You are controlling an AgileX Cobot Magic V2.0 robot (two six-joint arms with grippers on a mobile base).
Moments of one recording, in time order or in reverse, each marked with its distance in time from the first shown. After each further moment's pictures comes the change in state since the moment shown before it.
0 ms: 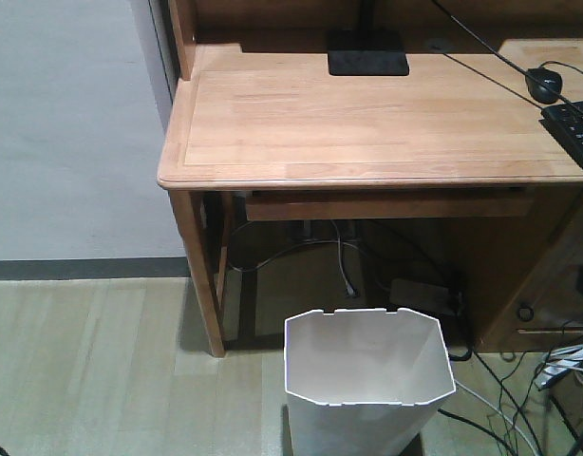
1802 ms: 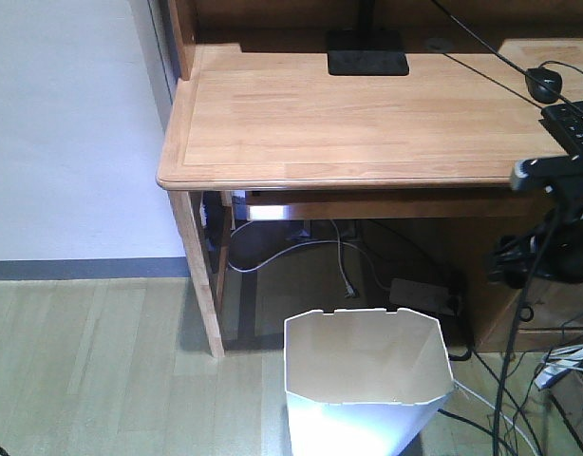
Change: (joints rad) left arm 0.000 0.000 0.000 0.000 0.000 0.000; right arm 0.000 0.841 -0.309 0.194 0.178 -0.294
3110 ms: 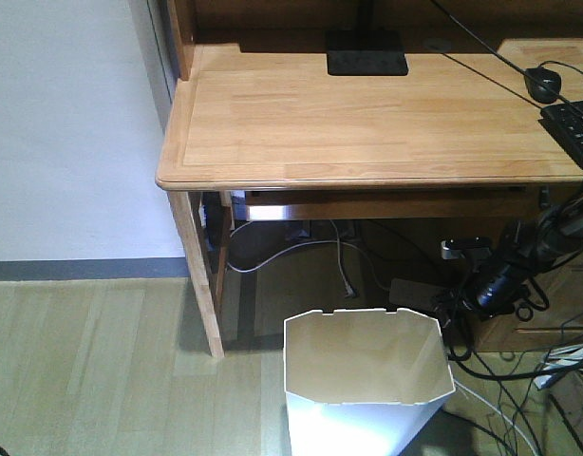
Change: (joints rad) left arm 0.000 0.000 0.000 0.000 0.000 0.000; right arm -0.067 1.108 -0.590 0.040 -0.192 -0.146
